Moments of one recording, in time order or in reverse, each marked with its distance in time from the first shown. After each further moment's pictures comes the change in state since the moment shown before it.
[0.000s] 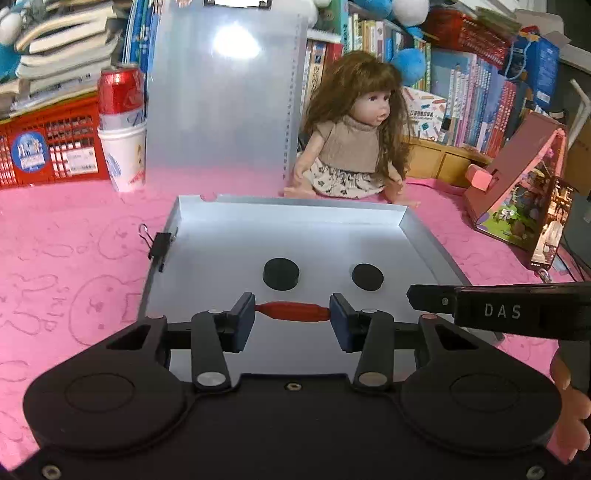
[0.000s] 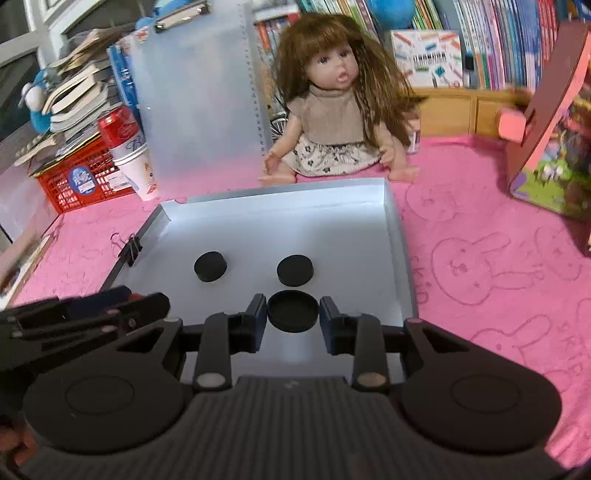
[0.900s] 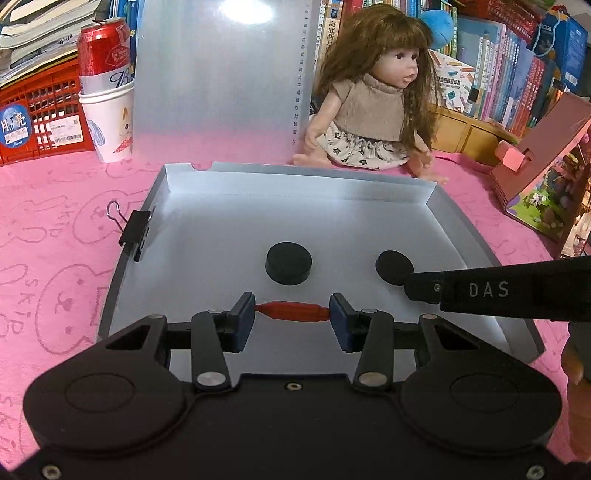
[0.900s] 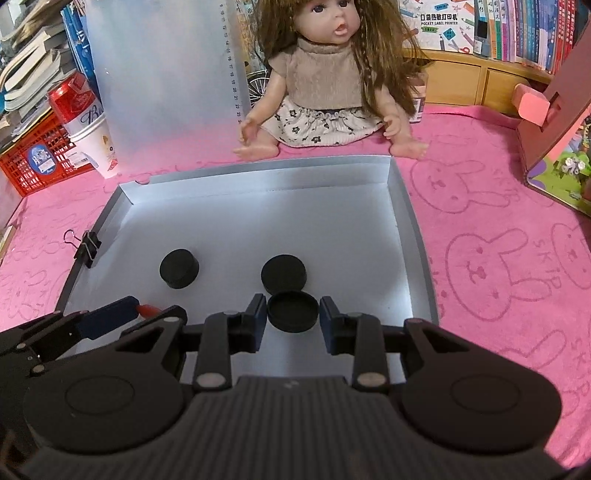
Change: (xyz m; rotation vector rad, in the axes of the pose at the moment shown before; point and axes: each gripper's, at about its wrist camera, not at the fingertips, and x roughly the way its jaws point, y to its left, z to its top) left arm 0.060 0.003 0.007 -0.016 0.101 0.030; right arm 0.052 0.012 0.026 -0.007 0.145 -0.096
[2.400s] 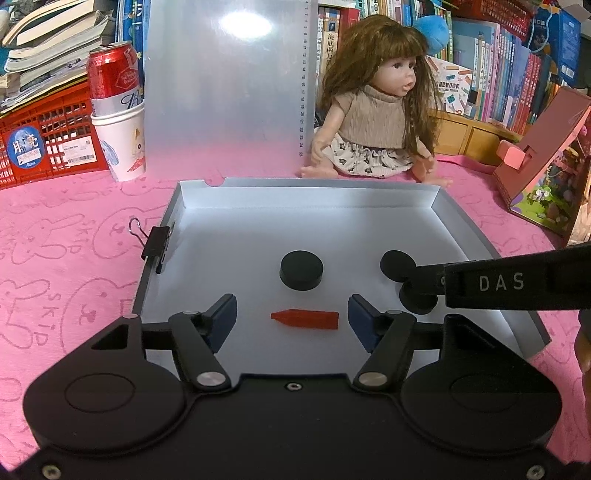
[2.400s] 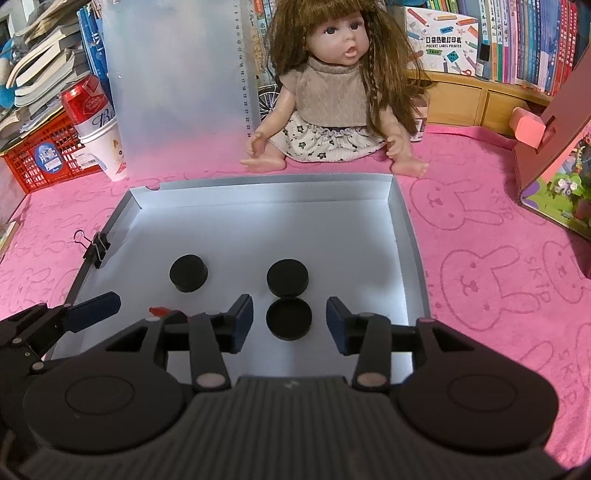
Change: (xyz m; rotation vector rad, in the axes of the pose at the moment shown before) left arm -0.016 -0.001 -0.004 0.044 -0.042 0.043; right arm -0.016 0.006 -0.003 -0.047 -0.044 -0.005
